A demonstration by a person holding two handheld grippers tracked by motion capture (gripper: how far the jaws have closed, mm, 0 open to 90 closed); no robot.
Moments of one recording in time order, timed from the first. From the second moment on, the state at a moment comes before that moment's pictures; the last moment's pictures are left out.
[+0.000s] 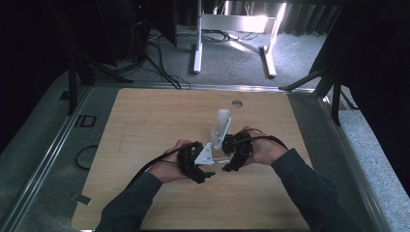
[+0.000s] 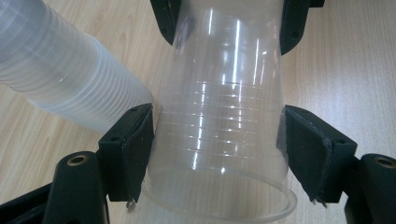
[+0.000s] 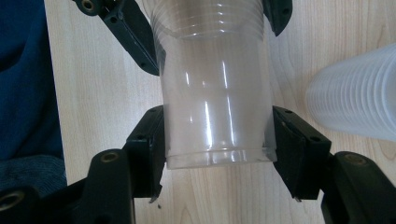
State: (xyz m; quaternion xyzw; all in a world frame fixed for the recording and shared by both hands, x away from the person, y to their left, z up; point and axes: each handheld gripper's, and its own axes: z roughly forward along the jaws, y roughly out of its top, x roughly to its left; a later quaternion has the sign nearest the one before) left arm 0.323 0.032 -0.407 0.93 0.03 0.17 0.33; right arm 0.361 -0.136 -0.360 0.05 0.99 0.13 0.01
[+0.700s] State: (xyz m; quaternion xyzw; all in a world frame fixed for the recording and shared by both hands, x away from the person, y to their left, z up) left arm 0.323 0.039 -0.405 0.92 0.05 0.17 0.36; right arm 0.363 -0.139 -0.362 0.05 0.99 0.15 0.01
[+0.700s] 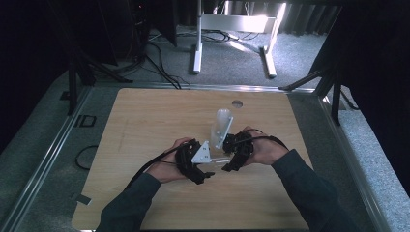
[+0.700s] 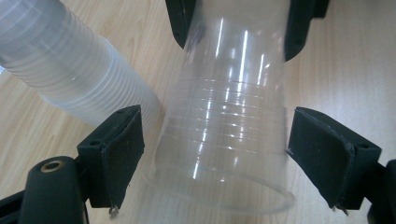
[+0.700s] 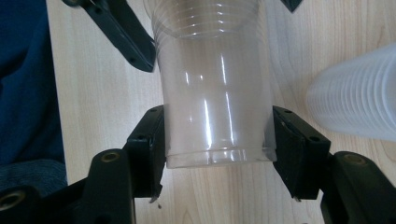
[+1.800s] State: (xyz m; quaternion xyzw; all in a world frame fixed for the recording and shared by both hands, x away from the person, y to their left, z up) left arm 0.333 0.063 -0.386 0.88 0.10 0.14 0.45; right arm 0.363 -0.162 -0.351 0.06 0.97 0.23 0.03
